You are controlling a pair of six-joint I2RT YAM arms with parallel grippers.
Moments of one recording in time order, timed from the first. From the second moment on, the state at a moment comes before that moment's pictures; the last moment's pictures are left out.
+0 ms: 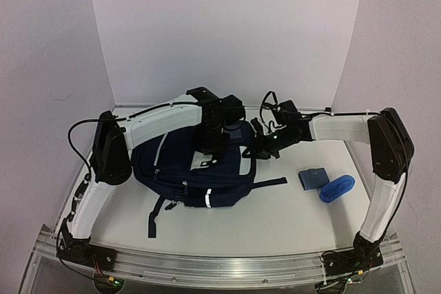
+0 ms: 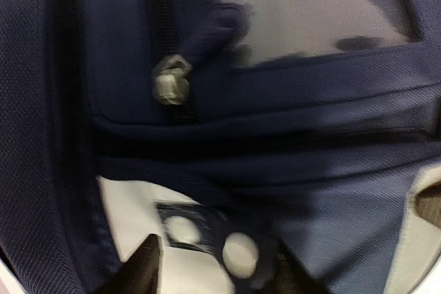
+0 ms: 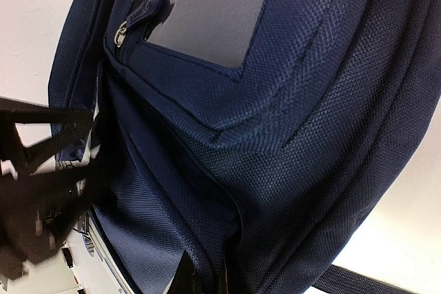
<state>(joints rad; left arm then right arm) -0.94 2.35 2.30 -1.29 -0.26 -0.66 0.53 1.90 1.30 -0.32 -0.58 0.47</state>
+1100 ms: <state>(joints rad) -0.70 1.93 1.62 -0.83 0.02 -0.73 0.42 1.84 1.26 -0.38 -0.55 0.28</state>
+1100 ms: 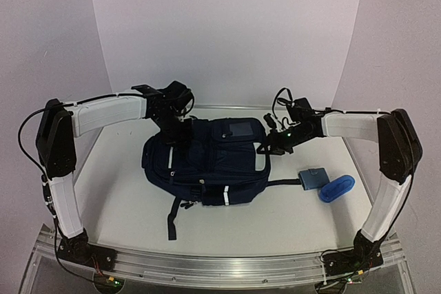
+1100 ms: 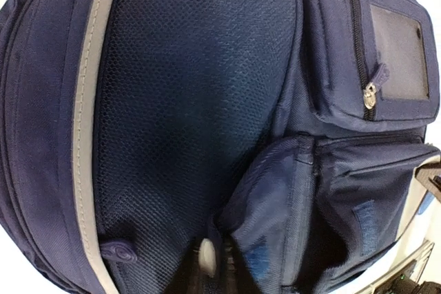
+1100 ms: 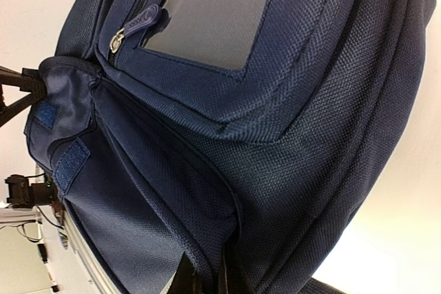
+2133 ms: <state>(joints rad) -0.65 2.02 1.83 -1.02 0.08 -0.59 0.13 1.82 1.35 -1.03 -0.16 -0.68</state>
